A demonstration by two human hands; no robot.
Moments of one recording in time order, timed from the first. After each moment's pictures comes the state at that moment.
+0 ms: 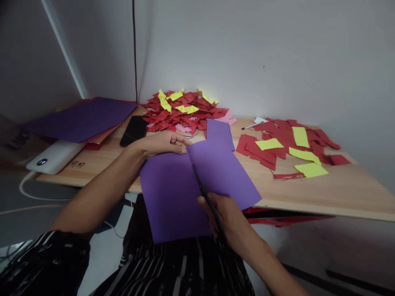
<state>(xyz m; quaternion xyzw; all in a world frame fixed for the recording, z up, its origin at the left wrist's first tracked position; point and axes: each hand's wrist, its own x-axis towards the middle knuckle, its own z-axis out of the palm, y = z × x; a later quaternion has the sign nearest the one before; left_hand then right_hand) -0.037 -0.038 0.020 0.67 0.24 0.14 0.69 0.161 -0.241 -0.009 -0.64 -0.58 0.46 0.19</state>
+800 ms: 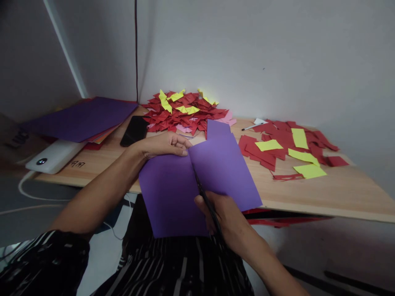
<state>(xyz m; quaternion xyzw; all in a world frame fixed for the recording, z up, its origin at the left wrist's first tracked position) -0.037 -0.044 0.025 0.67 0.22 0.14 0.70 0.157 -0.239 0.009 -0.61 -0.62 0.46 0.18</state>
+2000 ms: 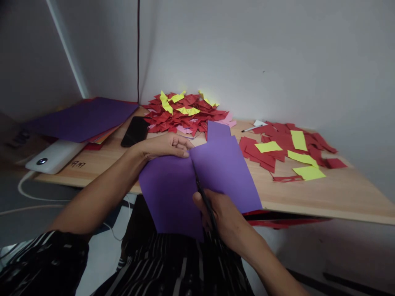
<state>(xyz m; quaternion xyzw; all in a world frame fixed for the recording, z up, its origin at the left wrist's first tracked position) -0.036 -0.048 0.028 0.65 0.23 0.14 0.71 0.148 -0.237 0.021 -0.61 -0.60 0.49 0.20</state>
